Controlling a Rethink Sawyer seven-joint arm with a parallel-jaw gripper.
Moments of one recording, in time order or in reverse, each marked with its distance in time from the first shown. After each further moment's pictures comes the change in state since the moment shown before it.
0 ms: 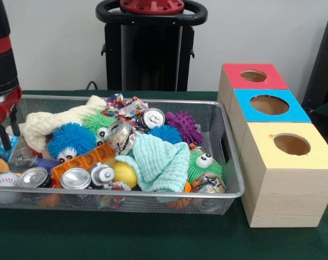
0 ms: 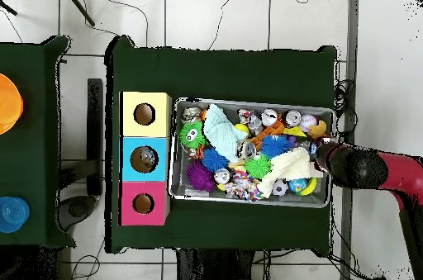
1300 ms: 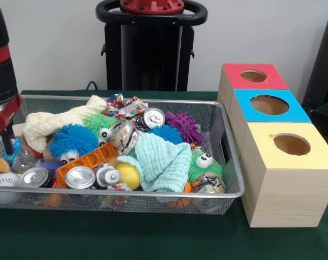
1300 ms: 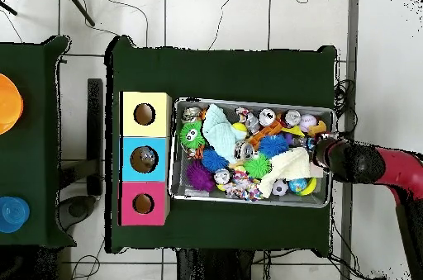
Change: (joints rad) arm 0.014 0.038 -0.001 -0.044 -0.009 0.001 -0.001
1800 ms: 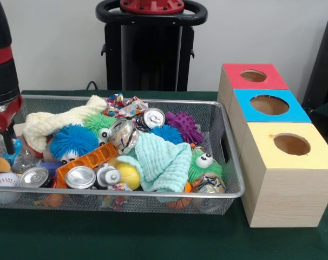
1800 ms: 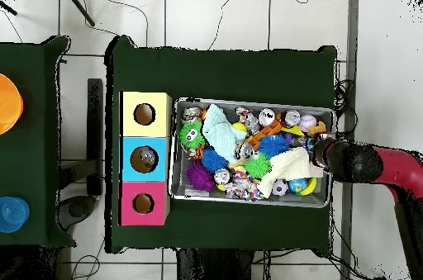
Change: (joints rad) arm 0.016 -0.012 -0.013 0.003 -0.003 0.000 0.000
